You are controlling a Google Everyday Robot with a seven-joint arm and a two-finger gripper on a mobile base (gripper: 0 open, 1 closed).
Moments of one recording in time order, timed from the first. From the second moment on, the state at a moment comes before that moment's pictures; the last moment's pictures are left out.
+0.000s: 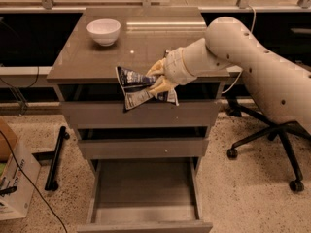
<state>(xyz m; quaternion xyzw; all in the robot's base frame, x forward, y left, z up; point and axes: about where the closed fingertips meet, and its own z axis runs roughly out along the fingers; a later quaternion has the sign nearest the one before) 0.650 -0.004 0.826 -0.74 0.52 0.09 0.42</state>
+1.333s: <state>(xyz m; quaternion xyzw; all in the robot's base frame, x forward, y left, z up) 0.705 0.068 0.948 -0.75 0.42 0.04 0.51</state>
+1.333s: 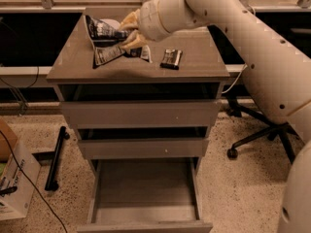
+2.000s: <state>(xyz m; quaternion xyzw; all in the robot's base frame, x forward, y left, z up) 0.765 0.067 0.935 -0.74 0.47 0.03 0.49</state>
